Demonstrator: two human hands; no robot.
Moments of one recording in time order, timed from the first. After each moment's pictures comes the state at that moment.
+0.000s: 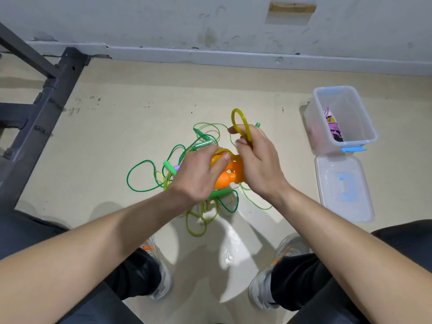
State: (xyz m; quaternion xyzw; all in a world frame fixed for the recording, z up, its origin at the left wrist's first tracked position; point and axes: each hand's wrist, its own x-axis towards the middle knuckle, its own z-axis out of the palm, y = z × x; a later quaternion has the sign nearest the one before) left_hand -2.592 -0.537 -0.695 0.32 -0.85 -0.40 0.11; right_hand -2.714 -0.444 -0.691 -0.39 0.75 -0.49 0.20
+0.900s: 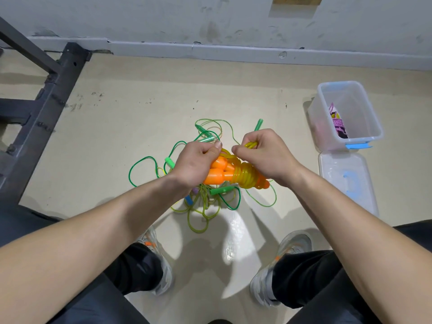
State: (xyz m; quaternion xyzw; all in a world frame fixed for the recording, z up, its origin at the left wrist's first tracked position) left_hand -2.596 -0.555 -0.714 0.42 -0.67 -0.62 0.04; right_hand -2.746 -0.448 -0.699 -0.35 0.76 -0.42 0.35
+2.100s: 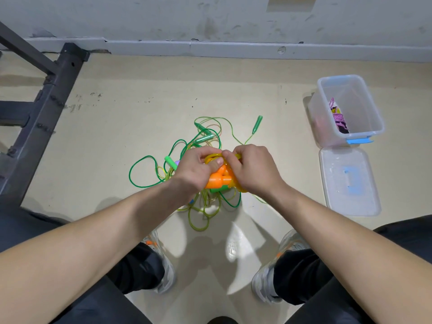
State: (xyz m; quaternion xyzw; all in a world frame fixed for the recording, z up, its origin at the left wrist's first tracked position) left_hand -2.596 -0.543 -0.728 0.42 -0.63 -0.65 0.07; right_hand -2.715 -0.445 -0.723 -0.43 0.85 -0.25 0.18
